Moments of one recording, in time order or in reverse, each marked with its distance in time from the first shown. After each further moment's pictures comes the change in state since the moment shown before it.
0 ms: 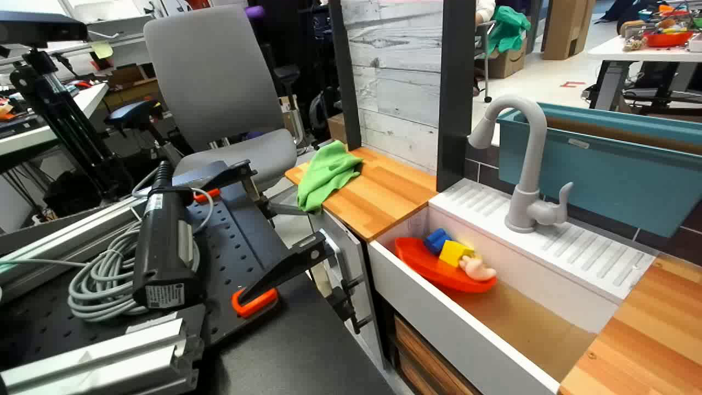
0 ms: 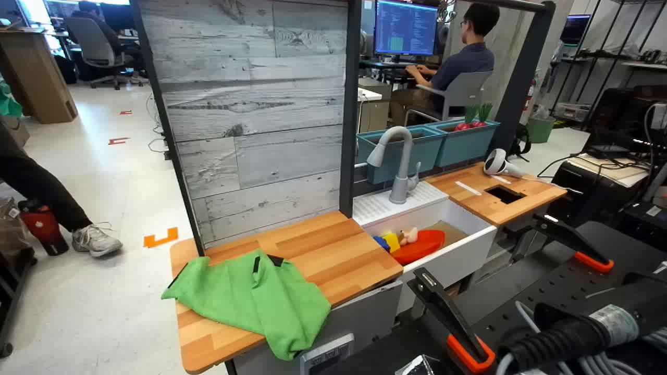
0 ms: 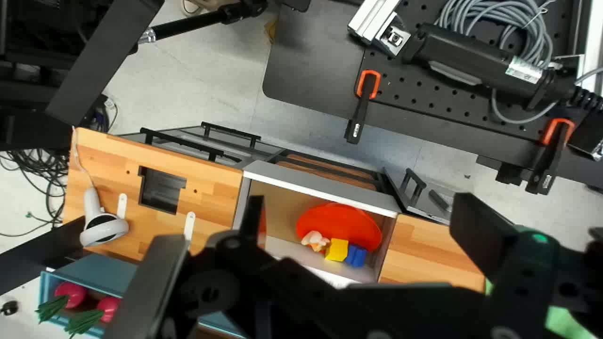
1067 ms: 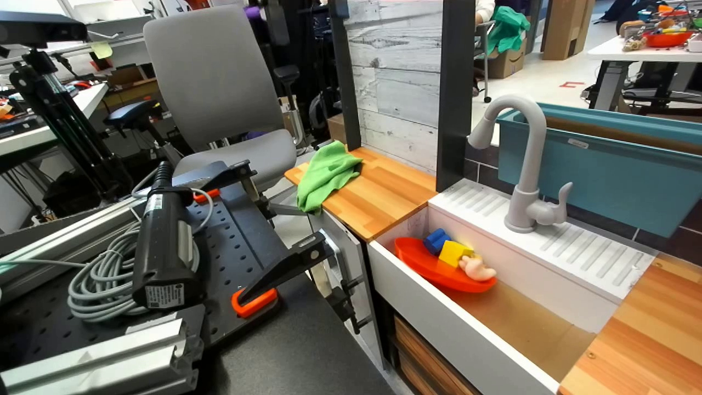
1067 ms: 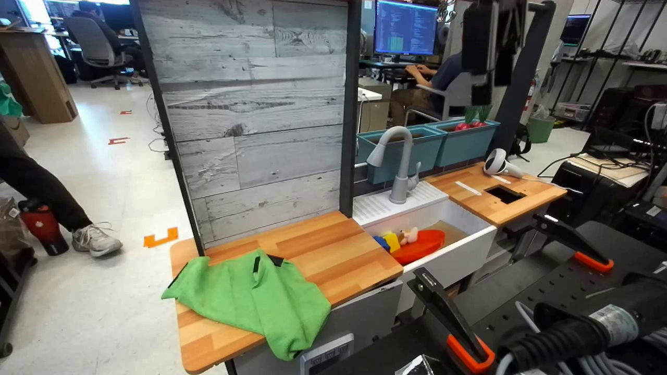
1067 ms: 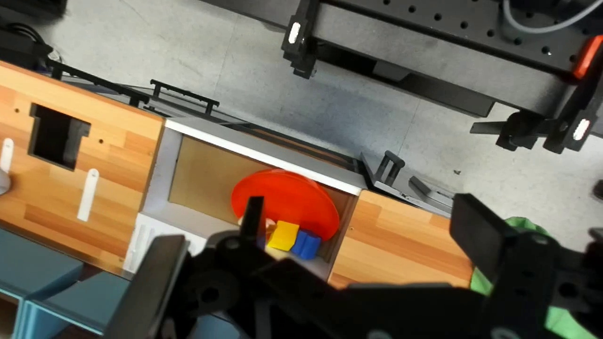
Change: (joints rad) arm 0.094 0.440 0.113 -0.042 0.005 0.420 0.208
